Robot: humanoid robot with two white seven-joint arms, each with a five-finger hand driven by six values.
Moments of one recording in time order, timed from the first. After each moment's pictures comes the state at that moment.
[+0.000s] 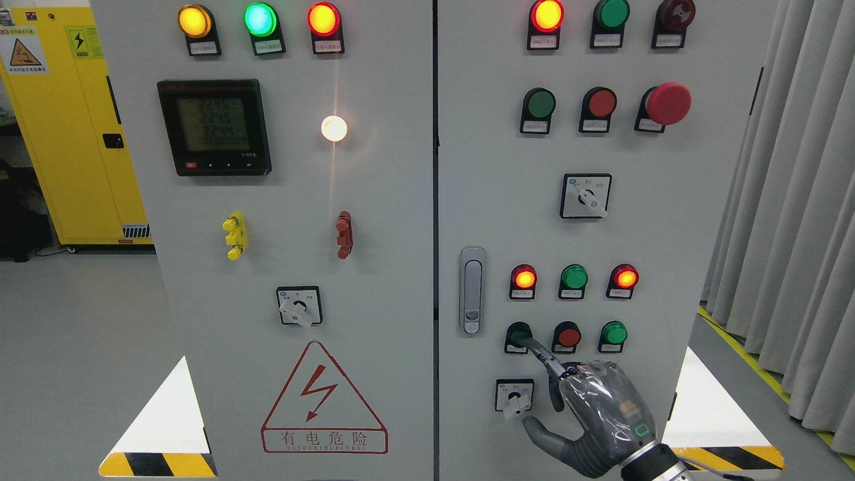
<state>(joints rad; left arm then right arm) 0.00 -0.11 -0.15 0.00 0.09 -0.11 -0.01 -0.33 -0.06 -0.05 -1.62 1.10 -0.48 0.11</state>
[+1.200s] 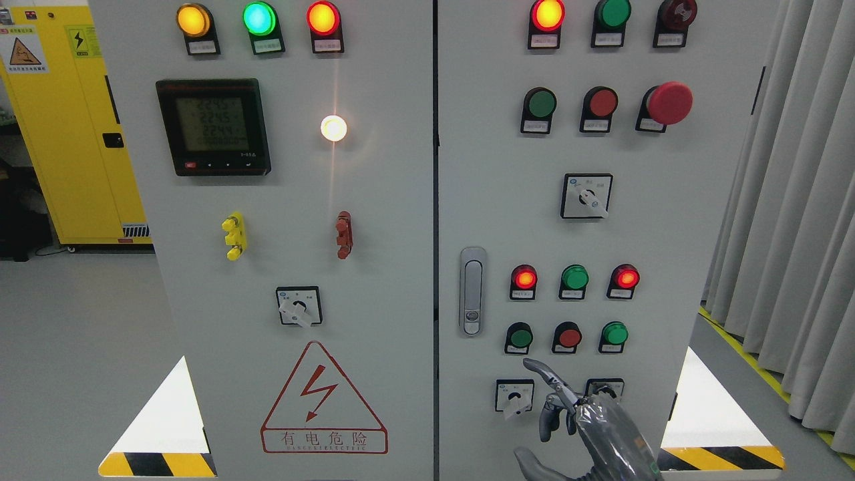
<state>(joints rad) 0.00 -0.11 -0.15 0.00 0.09 -0.12 -0.01 -0.18 -0.06 -0.03 -1.73 0.47 -0.46 0.31</state>
